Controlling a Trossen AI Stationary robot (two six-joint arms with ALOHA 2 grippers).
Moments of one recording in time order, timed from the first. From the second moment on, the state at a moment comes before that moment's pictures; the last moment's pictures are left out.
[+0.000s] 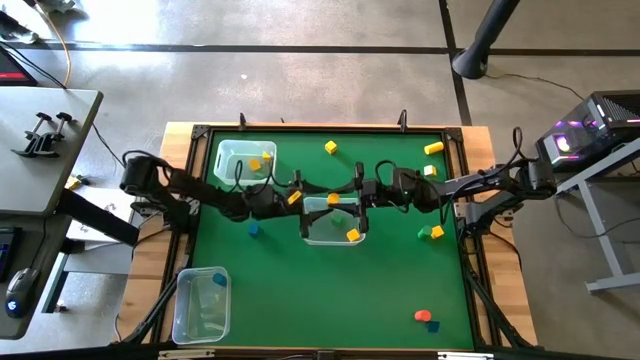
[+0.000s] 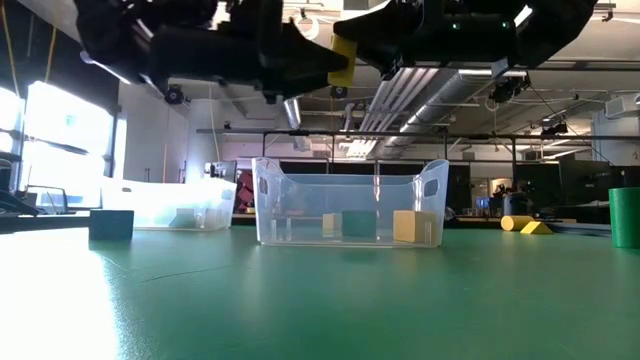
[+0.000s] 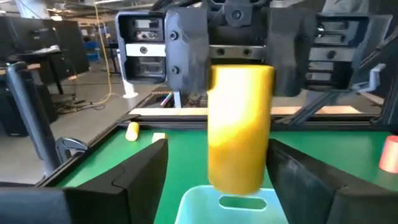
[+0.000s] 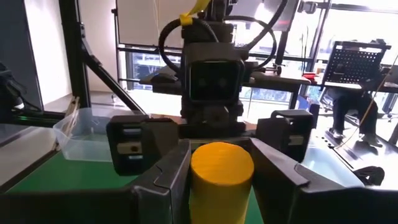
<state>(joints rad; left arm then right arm) -0.04 1.65 0.66 0.99 -0.20 0.08 -0.05 1.46 0.67 0.80 -0.13 -0.09</state>
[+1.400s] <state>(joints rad) -0.42 1.32 0.76 0.26 -0.76 -0.05 -0.03 1.44 0.67 0.71 -0.17 -0.09</state>
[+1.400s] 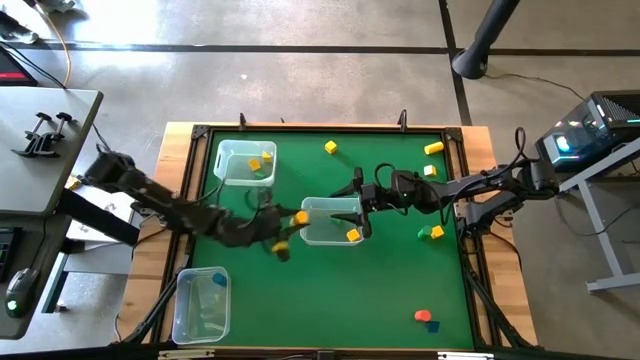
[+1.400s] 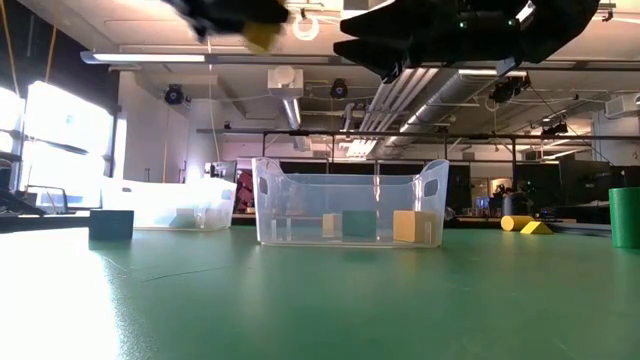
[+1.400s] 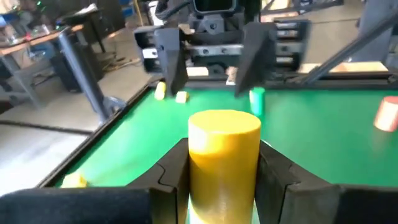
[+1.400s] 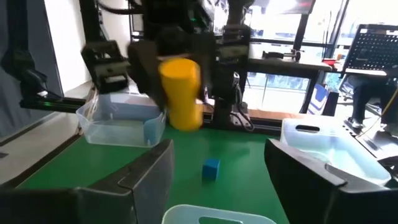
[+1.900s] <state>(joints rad) -0.60 1.35 0.76 0.36 -0.95 -0.04 0.02 1.49 0.67 0.75 -0.30 -0.24</state>
